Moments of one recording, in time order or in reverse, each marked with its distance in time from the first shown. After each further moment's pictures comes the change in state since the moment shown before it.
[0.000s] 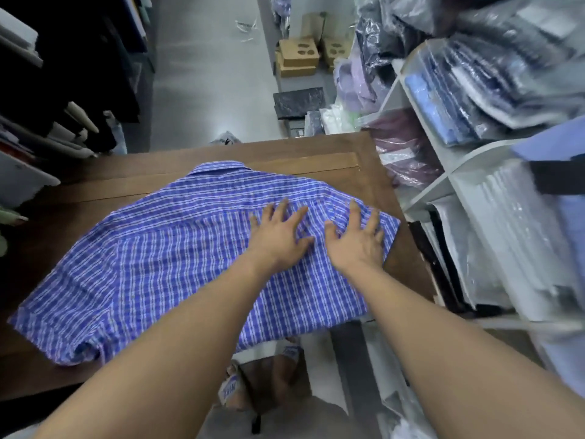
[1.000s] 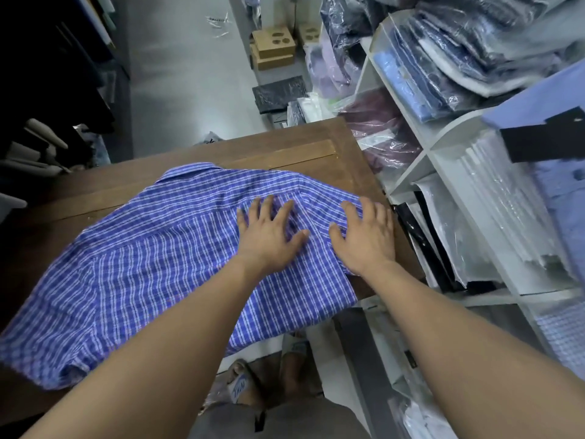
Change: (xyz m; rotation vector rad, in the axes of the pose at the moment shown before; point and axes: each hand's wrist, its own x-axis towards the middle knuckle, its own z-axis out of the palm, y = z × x) left_hand 0.006 0.017 0.014 0.038 0.076 0.017; right_hand 0.006 0.053 -0.018 -0.191 0.148 -0.296
